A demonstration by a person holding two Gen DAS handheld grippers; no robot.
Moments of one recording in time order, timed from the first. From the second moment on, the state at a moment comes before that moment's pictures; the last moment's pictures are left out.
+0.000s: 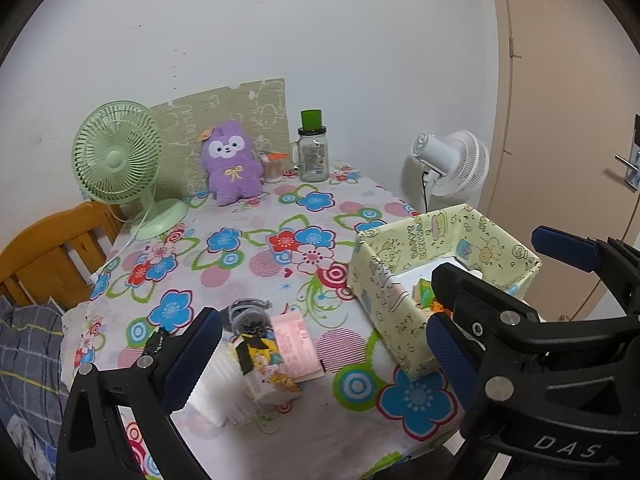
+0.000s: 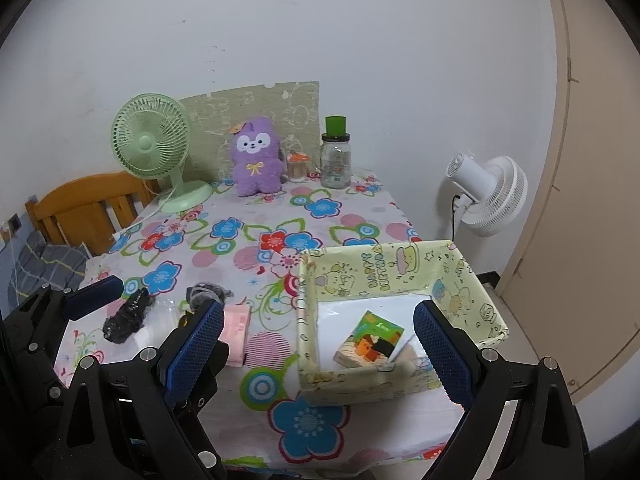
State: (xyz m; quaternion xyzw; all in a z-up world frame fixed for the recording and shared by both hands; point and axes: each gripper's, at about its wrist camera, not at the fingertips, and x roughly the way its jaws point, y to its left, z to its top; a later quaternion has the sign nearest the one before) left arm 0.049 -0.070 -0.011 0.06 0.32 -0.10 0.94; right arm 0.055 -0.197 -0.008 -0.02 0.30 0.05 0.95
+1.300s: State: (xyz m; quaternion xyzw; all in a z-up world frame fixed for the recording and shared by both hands) left arm 0.063 0.023 -0.048 0.05 0.34 -0.06 0.94; right arm 0.076 -0.091 -0.039 -0.06 0.29 0.11 0.95
